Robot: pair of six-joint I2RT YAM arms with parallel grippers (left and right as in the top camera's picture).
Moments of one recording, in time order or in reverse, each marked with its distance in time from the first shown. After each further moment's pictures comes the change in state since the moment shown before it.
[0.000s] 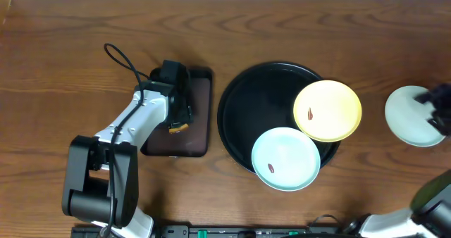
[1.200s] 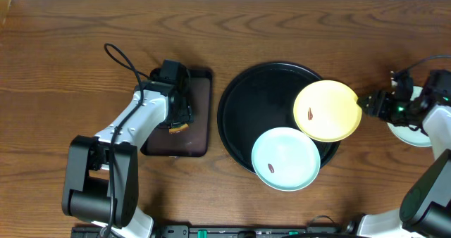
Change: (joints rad) left arm 0.000 0.000 0.000 0.000 0.000 0.000; right arm 0.200 -0.048 -0.359 0.385 -0.197 -0.403
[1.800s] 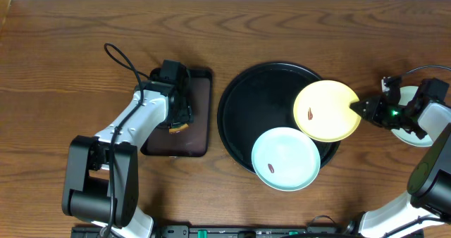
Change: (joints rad) left arm 0.000 0.000 0.000 -0.001 0.000 0.000; right arm -0.020 0.179 -0.014 0.069 -0.216 0.005
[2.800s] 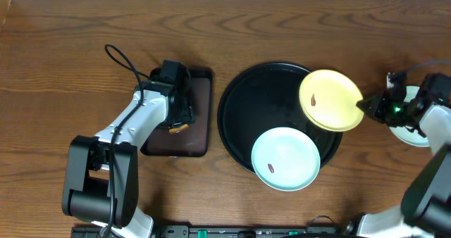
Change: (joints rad) left arm 0.000 0.000 0.000 -0.006 0.053 0.000; right arm 0.050 -0.180 -0.007 -0.042 0.126 0.082
